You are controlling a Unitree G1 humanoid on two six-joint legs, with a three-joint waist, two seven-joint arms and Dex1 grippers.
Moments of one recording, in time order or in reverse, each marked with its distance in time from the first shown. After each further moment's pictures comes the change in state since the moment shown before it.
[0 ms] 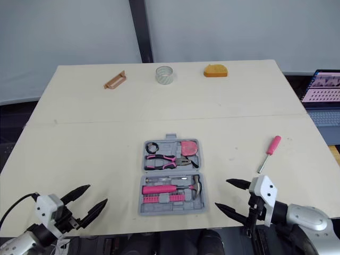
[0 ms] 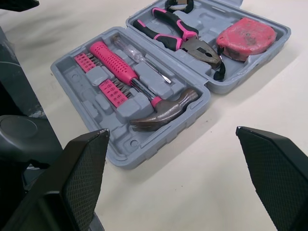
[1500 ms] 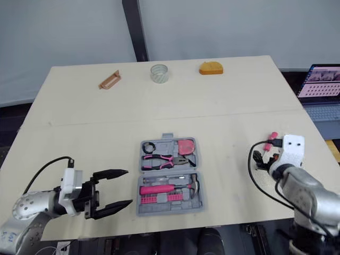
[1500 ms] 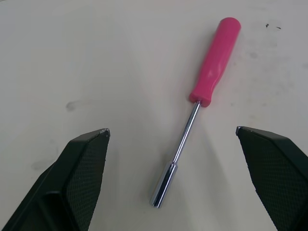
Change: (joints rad) left arm -0.295 0.261 -0.190 -0.162 -0.171 0.220 -0.265; right arm -0.641 0.238 -0.230 0.187 -0.025 0.893 -1.014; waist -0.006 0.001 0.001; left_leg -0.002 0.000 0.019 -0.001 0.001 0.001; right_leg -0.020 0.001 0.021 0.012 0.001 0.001
